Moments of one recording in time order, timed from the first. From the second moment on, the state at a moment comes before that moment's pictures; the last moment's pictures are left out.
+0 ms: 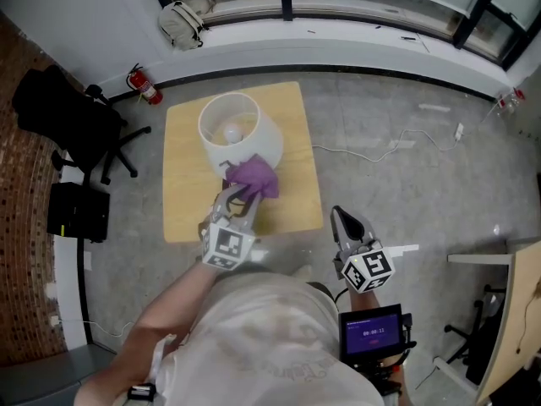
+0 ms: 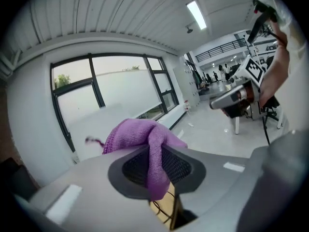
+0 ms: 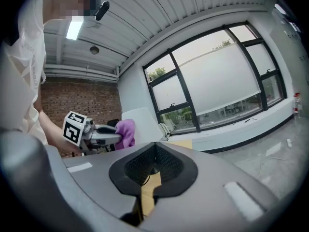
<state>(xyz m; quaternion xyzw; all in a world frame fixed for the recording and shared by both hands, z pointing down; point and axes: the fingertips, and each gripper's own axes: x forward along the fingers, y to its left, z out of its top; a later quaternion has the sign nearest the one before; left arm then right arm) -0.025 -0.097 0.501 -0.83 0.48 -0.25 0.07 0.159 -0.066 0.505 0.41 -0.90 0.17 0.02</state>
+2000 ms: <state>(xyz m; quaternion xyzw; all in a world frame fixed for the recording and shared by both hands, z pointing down) 0.017 -0.156 0.366 -0.83 0.28 -0.43 0.22 0.148 -0.081 0.475 0.46 -0.88 0.15 -0.01</state>
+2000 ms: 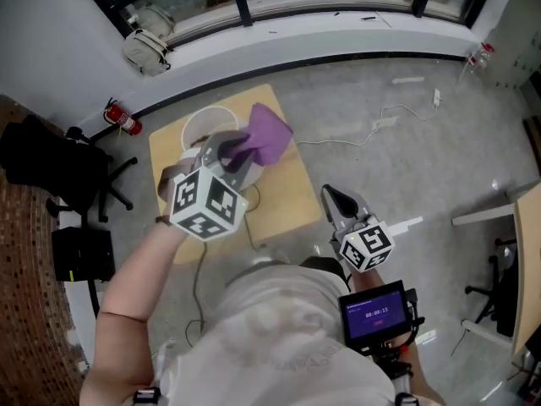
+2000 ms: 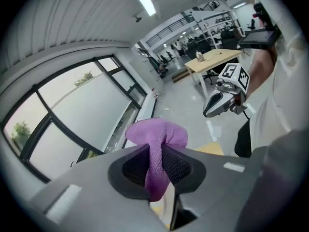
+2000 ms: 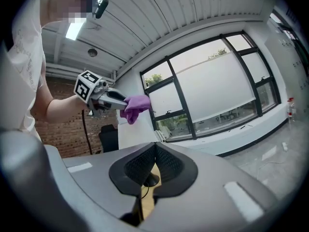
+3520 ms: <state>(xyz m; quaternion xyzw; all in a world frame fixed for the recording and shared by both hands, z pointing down) 0.078 -0.265 0.536 -0.62 -0.15 -0.75 0.15 0.224 -0.147 0.539 0.47 -0.85 0.23 -0.04</state>
